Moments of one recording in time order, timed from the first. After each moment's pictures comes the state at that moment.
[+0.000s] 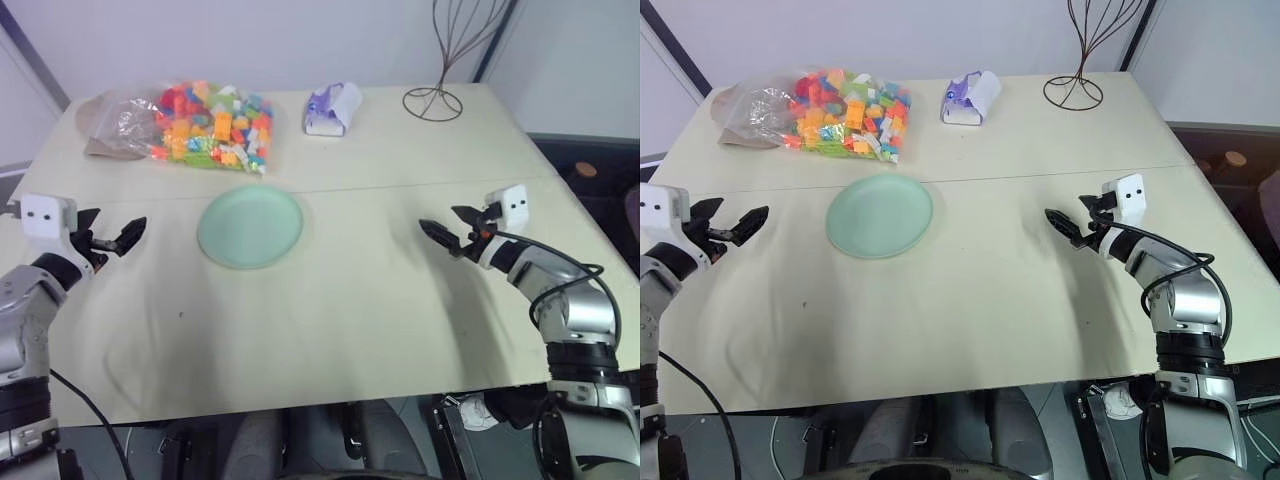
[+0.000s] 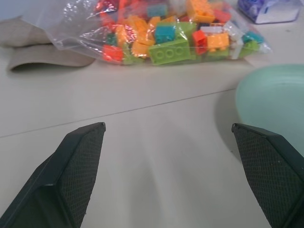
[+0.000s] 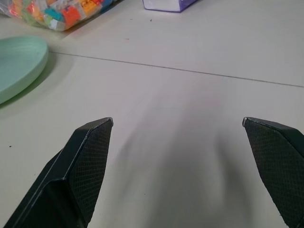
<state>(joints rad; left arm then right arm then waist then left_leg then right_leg) -0.21 0.71 0.48 0.06 -0.45 0.45 -0.59 -0.41 -0.57 -0.20 0.16 0.42 0.45 0.67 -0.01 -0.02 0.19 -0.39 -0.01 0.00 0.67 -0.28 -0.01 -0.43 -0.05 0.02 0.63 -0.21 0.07</state>
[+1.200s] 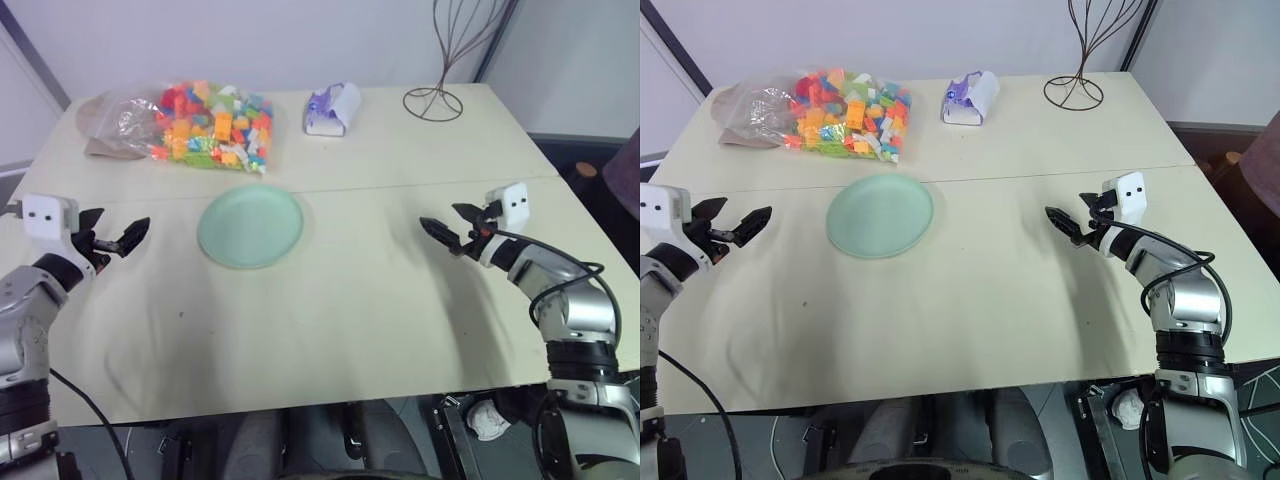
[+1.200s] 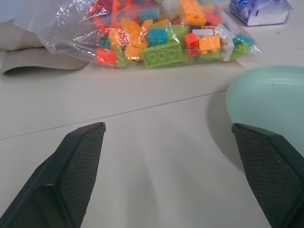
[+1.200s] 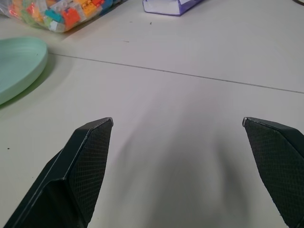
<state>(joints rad) -0.20 0.71 0.48 0.04 -0.45 0.45 -0.59 -0.42 -0.57 -0.20 0.16 0.41 0.45 0.67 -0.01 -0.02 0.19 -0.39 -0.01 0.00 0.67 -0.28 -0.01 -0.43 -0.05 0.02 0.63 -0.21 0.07</state>
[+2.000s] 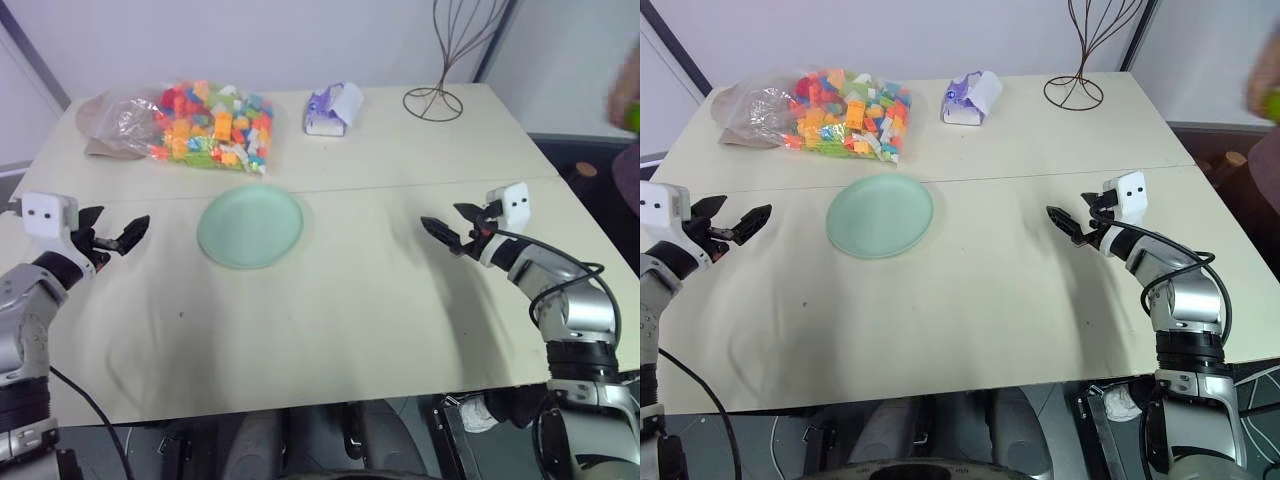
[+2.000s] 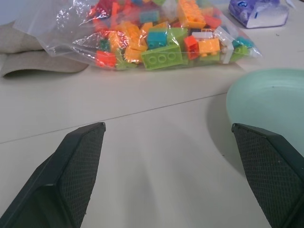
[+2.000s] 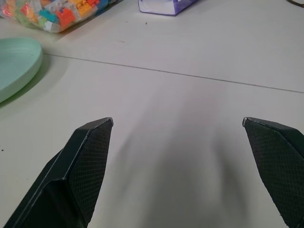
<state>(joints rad) -0.21 0.72 0.48 0.05 -0.45 0.45 -0.59 -0.42 -0.57 -0.20 0.16 0.41 0.45 0.65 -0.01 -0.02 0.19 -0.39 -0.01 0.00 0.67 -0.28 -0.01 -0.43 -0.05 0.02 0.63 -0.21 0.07</state>
